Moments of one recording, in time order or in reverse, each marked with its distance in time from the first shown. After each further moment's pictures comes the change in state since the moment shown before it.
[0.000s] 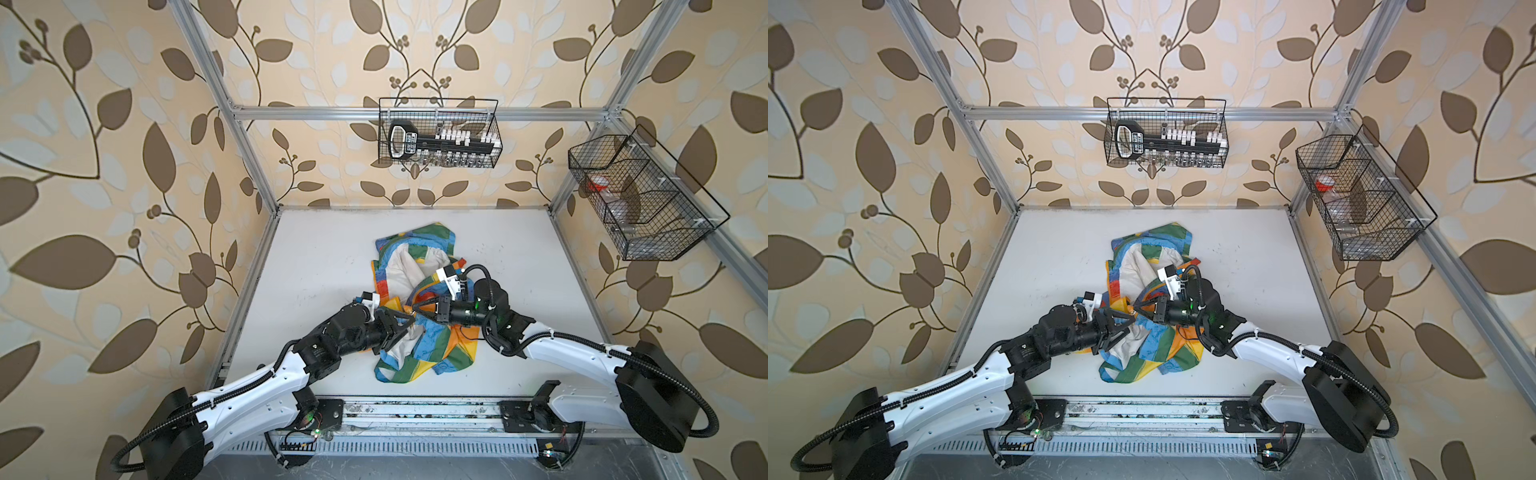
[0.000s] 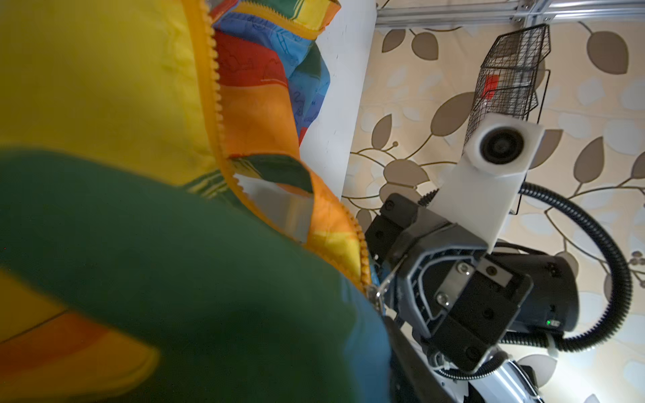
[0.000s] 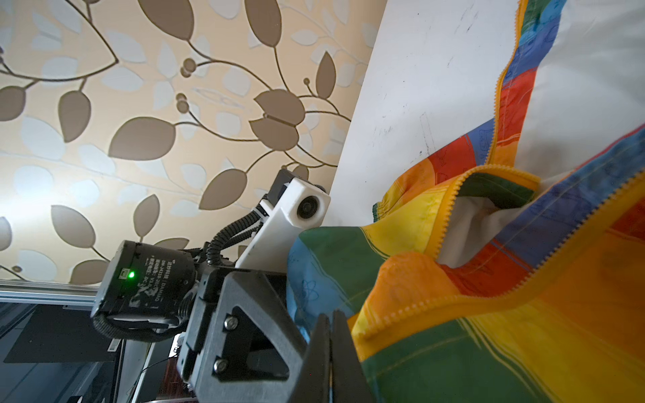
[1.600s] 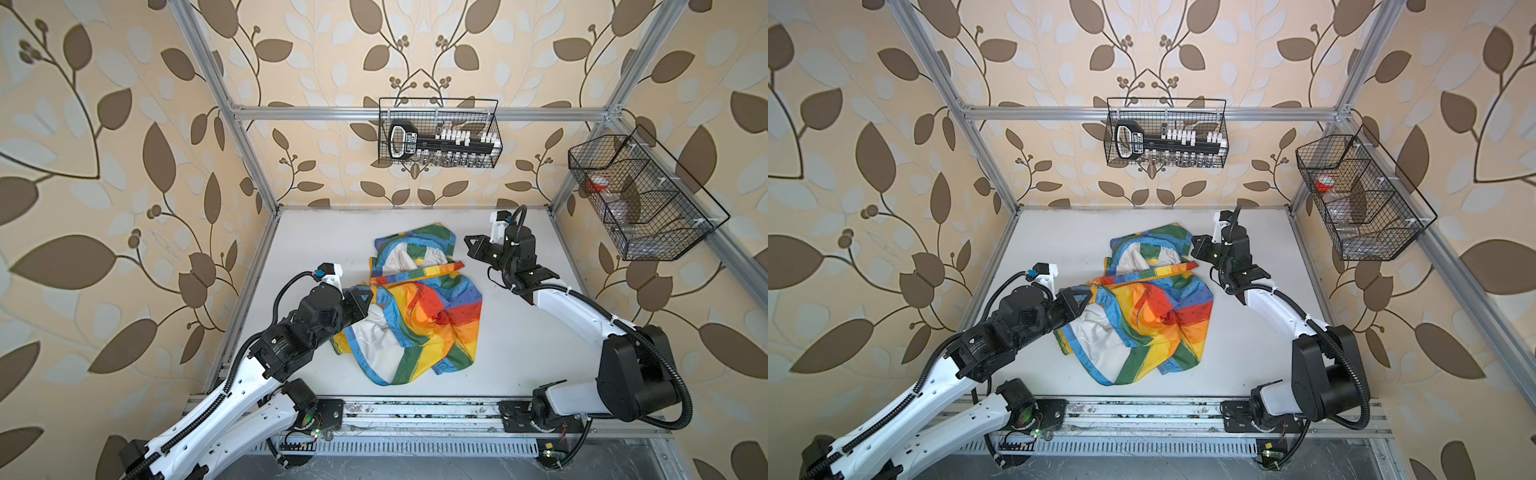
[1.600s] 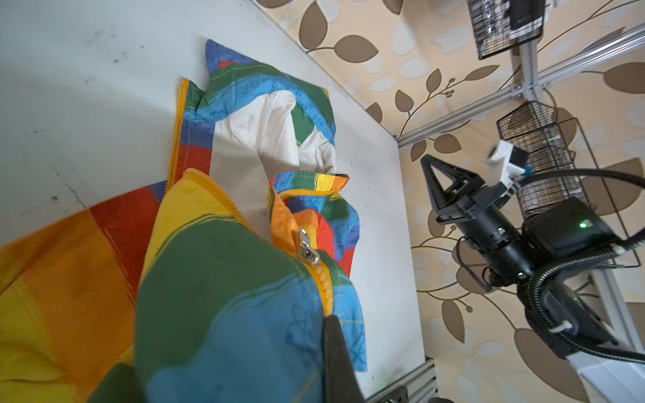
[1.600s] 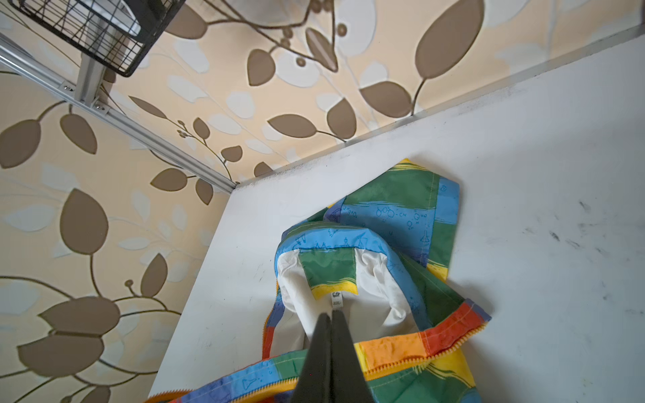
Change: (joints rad) left arm 0.130 -0.155 0.351 -0.647 -0.293 0.505; right arm -0.435 0.156 0.369 -0.329 0.300 -0.422
